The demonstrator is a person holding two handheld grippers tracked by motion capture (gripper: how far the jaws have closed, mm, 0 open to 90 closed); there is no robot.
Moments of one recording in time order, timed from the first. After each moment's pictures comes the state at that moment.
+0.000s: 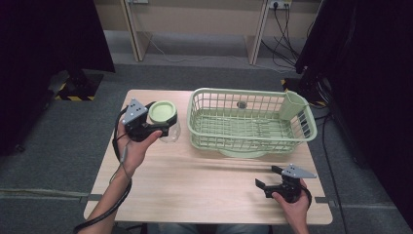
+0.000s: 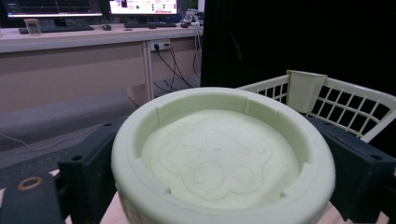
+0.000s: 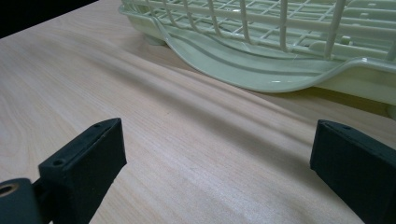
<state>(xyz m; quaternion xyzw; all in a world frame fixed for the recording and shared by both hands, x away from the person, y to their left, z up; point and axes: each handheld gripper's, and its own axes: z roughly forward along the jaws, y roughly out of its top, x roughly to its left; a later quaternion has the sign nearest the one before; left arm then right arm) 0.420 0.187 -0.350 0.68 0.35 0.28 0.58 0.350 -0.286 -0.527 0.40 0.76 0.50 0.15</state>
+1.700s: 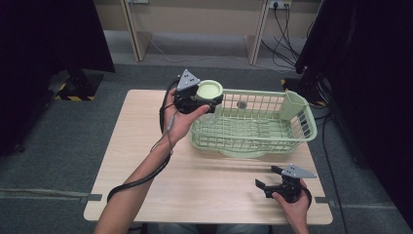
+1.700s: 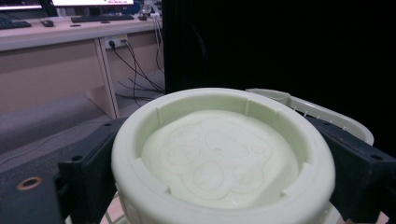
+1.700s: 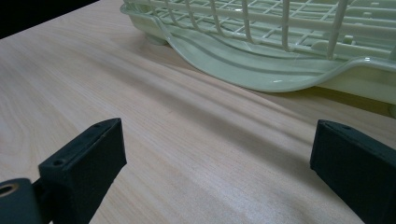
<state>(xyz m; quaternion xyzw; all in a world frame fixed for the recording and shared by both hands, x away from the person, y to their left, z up) 0.495 0.056 -0.318 0.74 0.32 0.22 0.55 0.350 -0.286 -0.527 0.40 0.76 0.50 0.14</state>
